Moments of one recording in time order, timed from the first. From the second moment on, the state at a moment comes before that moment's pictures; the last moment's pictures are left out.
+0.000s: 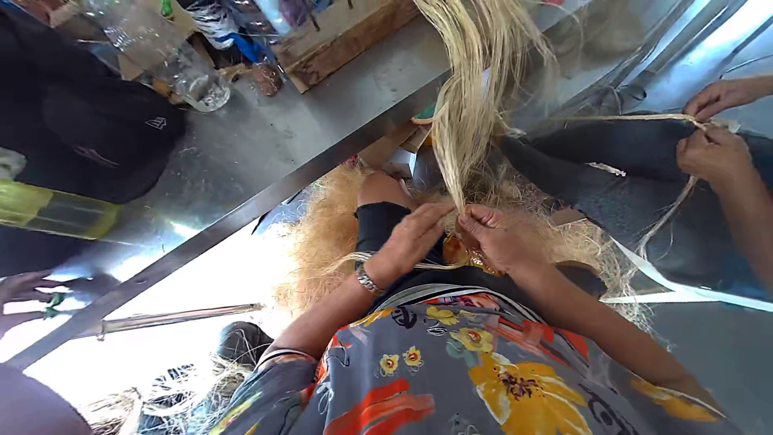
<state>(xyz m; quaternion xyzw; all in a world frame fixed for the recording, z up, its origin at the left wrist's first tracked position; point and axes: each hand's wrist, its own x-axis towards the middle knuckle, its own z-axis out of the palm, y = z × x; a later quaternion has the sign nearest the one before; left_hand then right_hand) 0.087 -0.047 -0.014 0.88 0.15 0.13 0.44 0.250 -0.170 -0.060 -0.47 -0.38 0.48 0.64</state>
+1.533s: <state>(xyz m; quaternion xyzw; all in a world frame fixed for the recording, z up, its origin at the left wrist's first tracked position) 0.092 -0.033 -0.051 0.91 0.21 -0.01 0.36 0.325 -0.200 -0.027 -0.45 -0.21 0.25 0.83</state>
